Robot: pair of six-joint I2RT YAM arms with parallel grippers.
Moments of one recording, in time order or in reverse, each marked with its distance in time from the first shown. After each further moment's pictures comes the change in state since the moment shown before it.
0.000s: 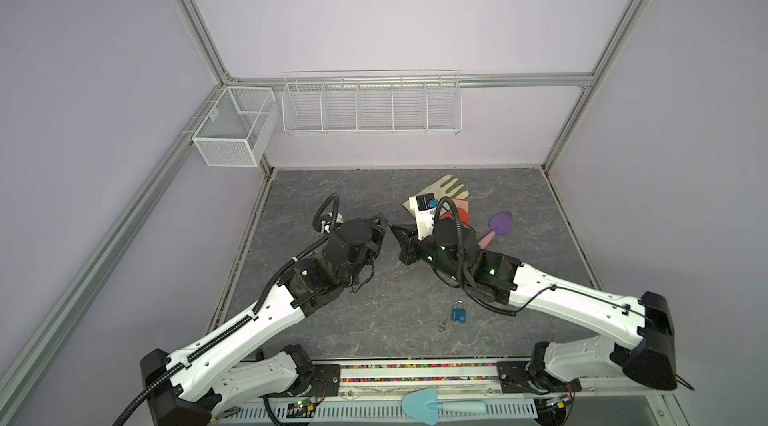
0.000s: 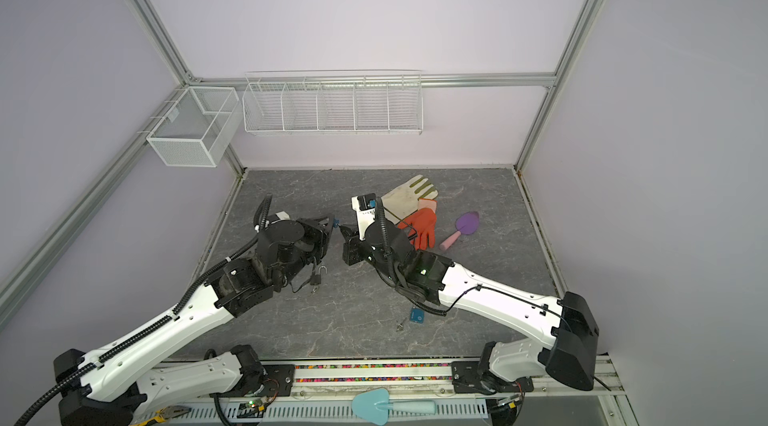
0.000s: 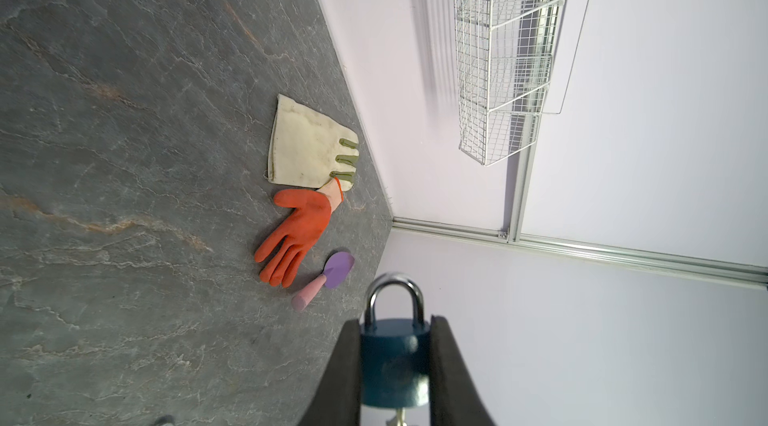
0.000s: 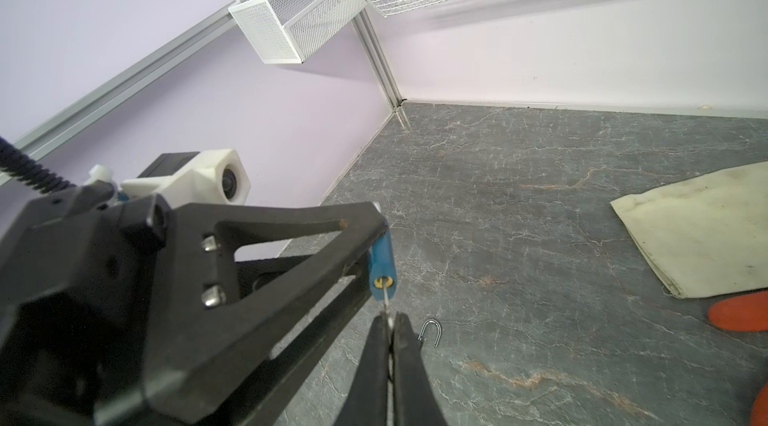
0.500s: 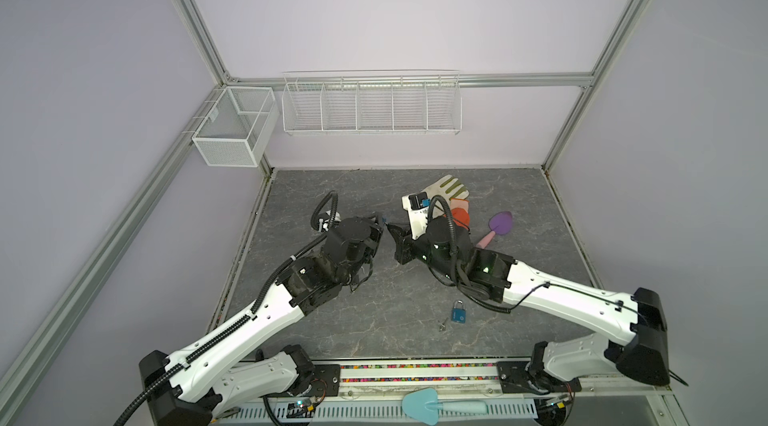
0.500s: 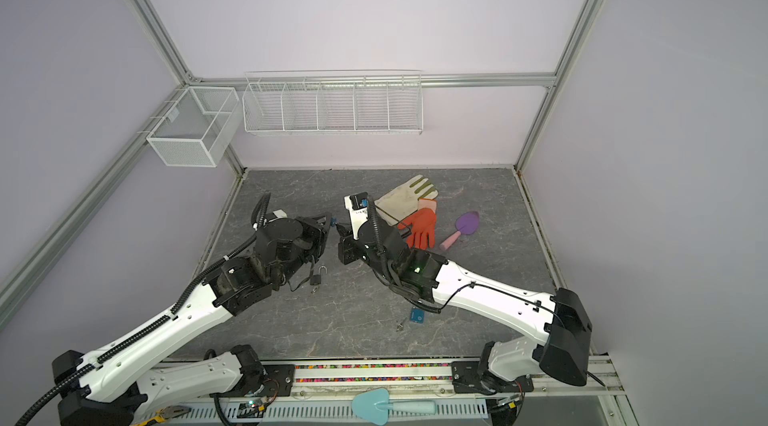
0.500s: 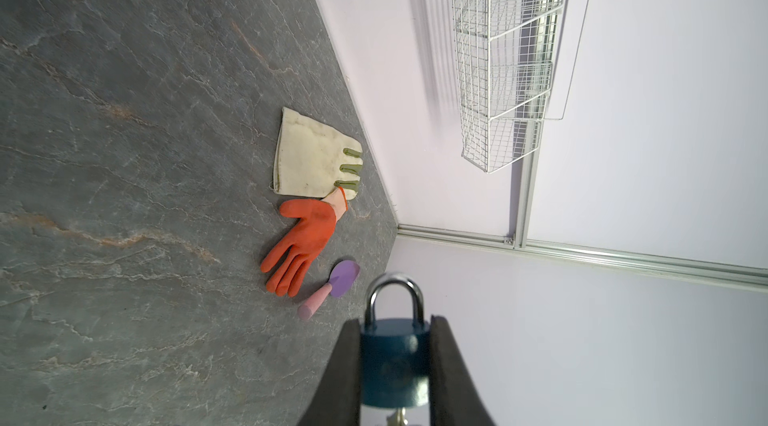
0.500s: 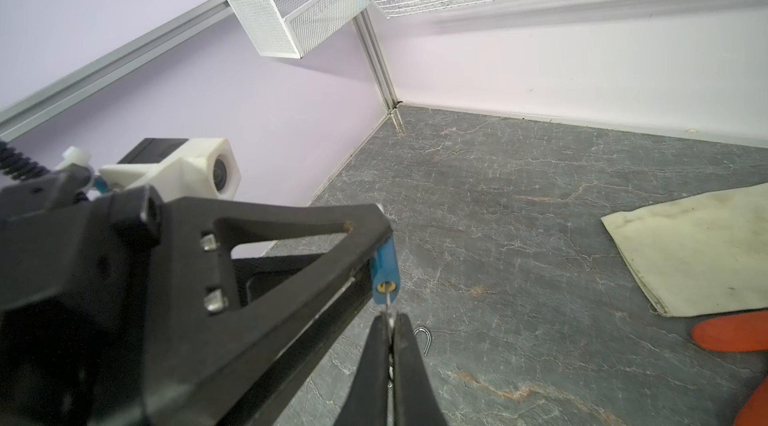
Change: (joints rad) left arm 0.014 -0.002 0.014 -0.026 -0.002 0.021; right arm 0.012 0.041 0.038 -0.006 0.021 -0.063
